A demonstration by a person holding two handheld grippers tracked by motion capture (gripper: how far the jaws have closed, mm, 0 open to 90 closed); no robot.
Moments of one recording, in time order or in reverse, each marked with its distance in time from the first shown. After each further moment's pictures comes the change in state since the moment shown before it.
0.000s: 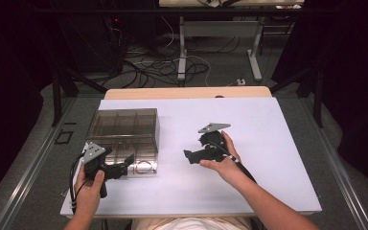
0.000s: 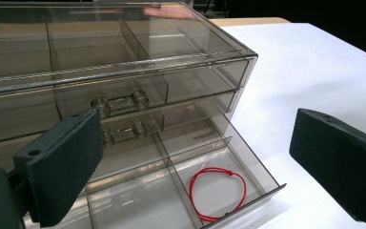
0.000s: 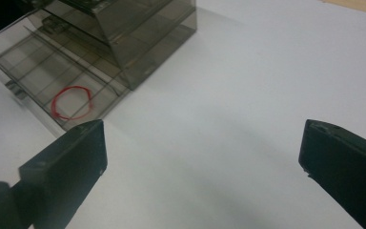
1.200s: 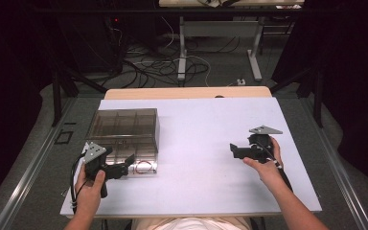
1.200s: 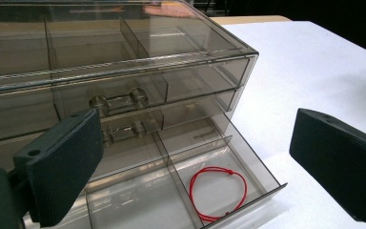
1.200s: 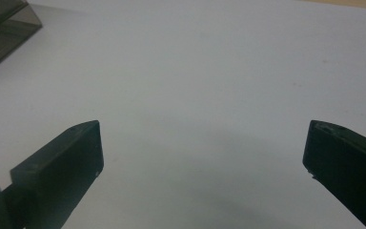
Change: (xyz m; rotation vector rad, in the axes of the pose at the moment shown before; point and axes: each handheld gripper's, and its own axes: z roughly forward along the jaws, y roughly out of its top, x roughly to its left) left arm -0.001 0.000 0.001 0.003 0.002 0.001; right arm -0.107 -0.063 -0.049 -0.088 -0.274 0.170
